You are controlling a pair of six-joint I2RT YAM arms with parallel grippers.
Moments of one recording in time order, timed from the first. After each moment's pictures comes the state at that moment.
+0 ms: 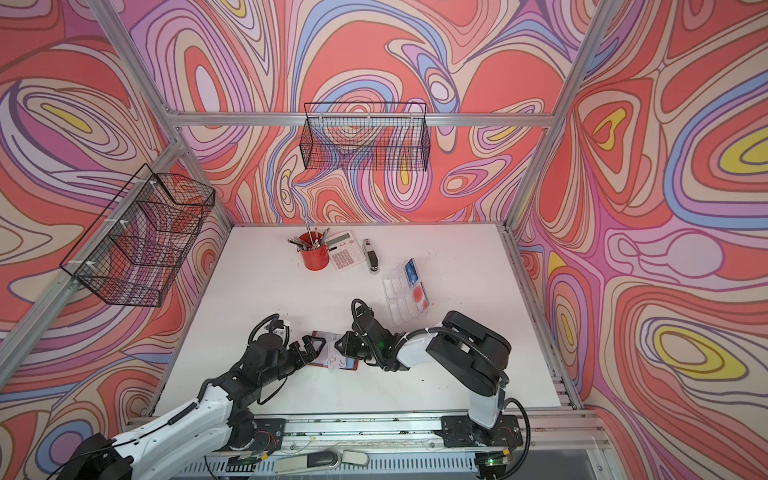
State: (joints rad) left arm -0.54 0.82 0.12 0.05 0.12 -1.03; right arm 0.95 1.83 0.73 0.45 -0.20 1.09
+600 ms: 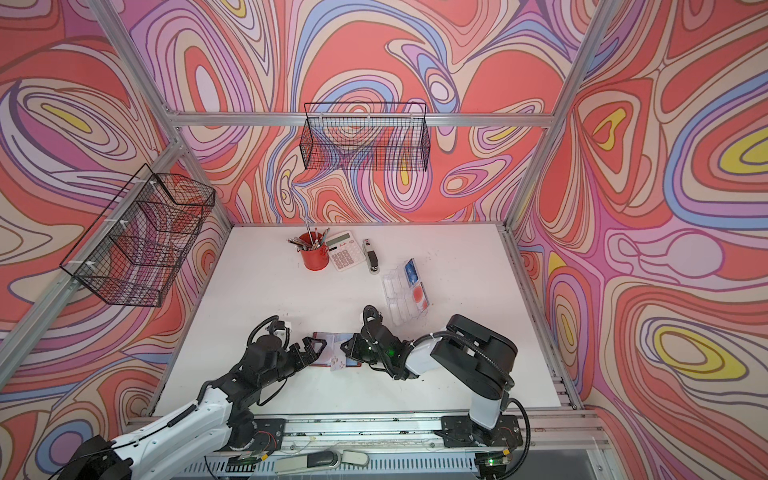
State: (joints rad) left arm -0.54 0.81 0.10 0.08 0.15 -1.03; right arm 0.95 1.79 0.62 0.62 -0.16 1.20
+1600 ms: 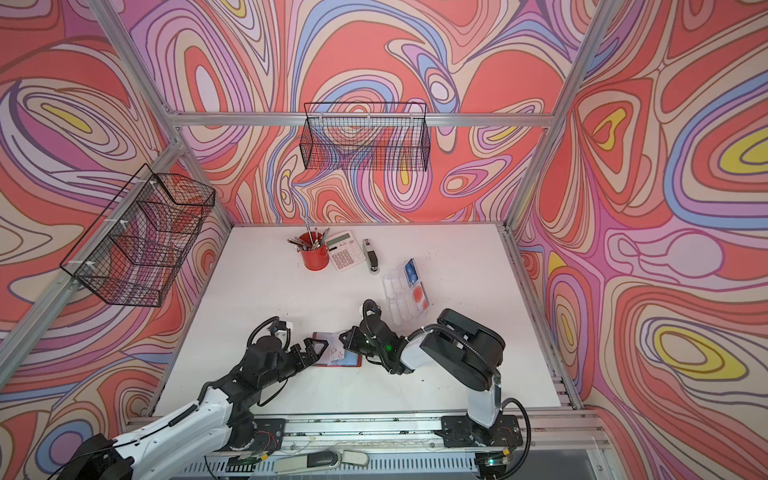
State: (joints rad) left arm -0.55 0.82 0.09 0.11 0.17 -1.02; right arm 0.92 1.88 0.67 0.70 -0.14 1.15
